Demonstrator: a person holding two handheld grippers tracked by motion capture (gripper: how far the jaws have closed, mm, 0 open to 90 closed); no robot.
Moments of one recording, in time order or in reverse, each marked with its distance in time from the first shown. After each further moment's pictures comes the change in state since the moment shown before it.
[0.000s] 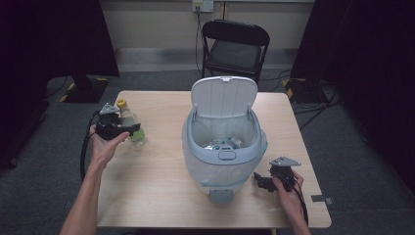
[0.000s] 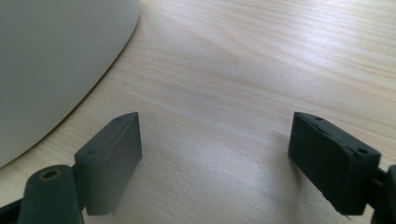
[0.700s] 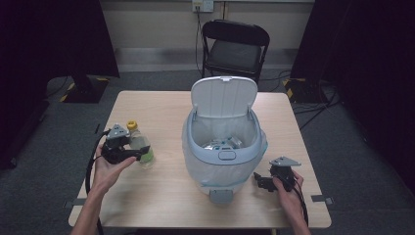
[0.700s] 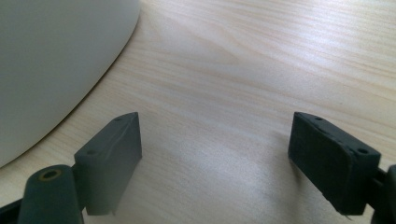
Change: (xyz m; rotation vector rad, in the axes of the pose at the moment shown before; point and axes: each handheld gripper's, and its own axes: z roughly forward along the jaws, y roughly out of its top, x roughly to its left) left arm -0.060 -0.035 -0.026 0.032 -0.097 0.104; right arm 0.000 0.000 0.000 0.000 0.000 0.000
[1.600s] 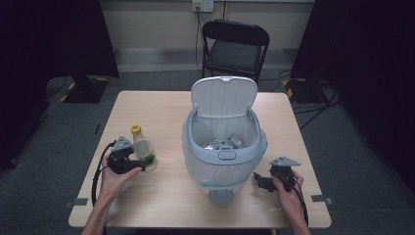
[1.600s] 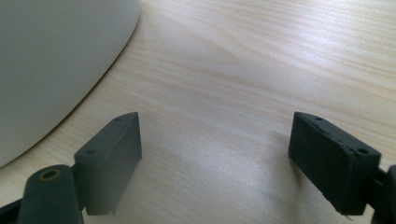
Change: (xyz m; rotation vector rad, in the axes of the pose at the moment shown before) left arm -0.002 -0.037 0.024 -0.009 -0.039 -0.066; right arm 0.000 0.000 0.000 0.000 0.000 0.000
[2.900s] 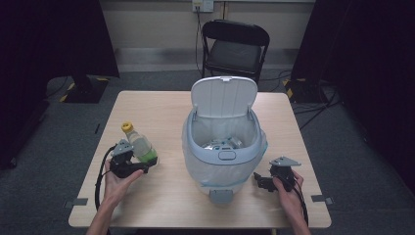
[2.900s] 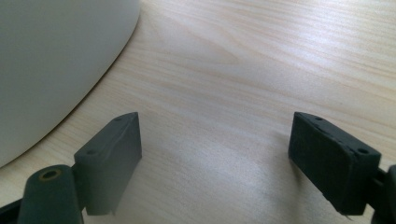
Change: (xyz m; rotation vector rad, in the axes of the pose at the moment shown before) left arm -0.020 0.001 -0.012 -0.091 -0.026 0.003; right arm 0.000 0.000 0.000 0.000 0.000 0.000
